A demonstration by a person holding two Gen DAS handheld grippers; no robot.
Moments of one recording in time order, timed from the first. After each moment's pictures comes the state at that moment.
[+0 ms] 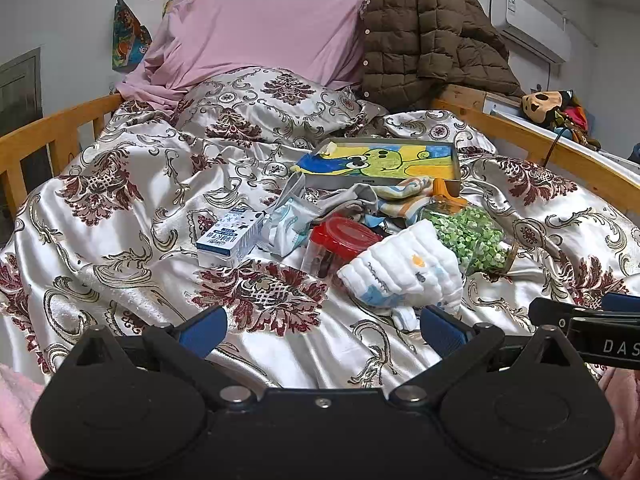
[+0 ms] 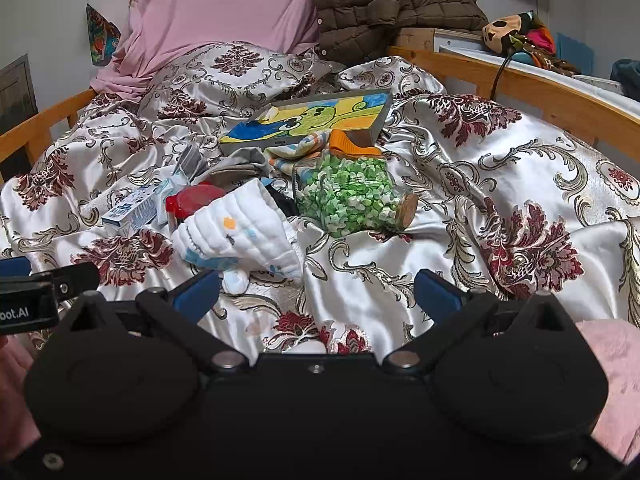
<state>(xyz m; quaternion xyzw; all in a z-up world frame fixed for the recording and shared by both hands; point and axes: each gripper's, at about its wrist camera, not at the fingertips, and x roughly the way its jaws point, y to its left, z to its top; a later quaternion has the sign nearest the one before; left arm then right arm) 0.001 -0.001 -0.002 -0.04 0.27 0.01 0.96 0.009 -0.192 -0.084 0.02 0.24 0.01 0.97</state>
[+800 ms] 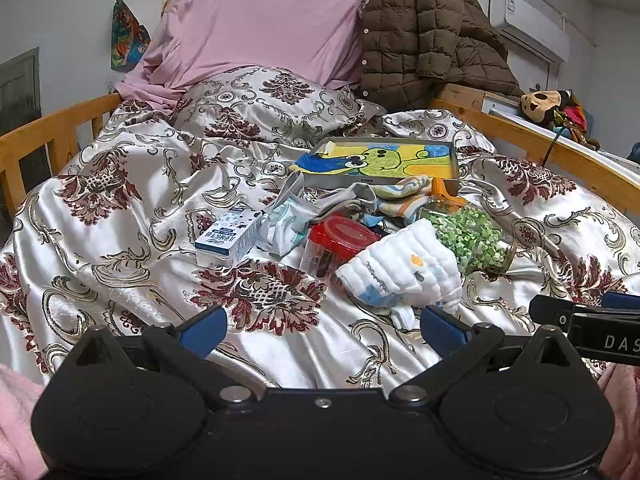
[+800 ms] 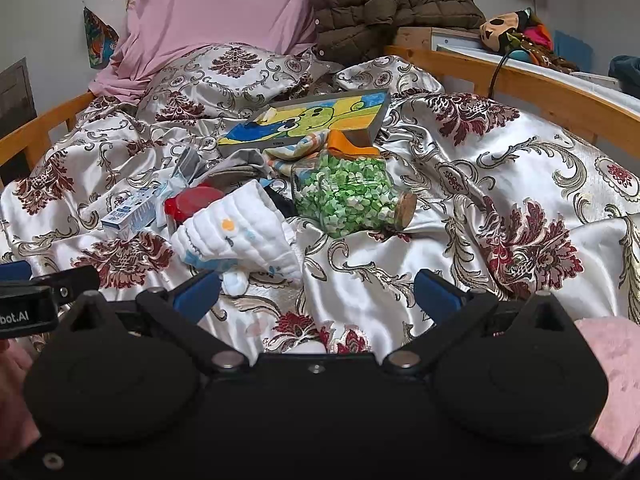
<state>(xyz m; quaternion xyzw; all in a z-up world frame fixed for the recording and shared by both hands) 0.001 -0.002 -0.003 -0.04 0.27 0.01 0.96 0.007 -0.192 -0.084 0.03 0.23 0.01 0.97</state>
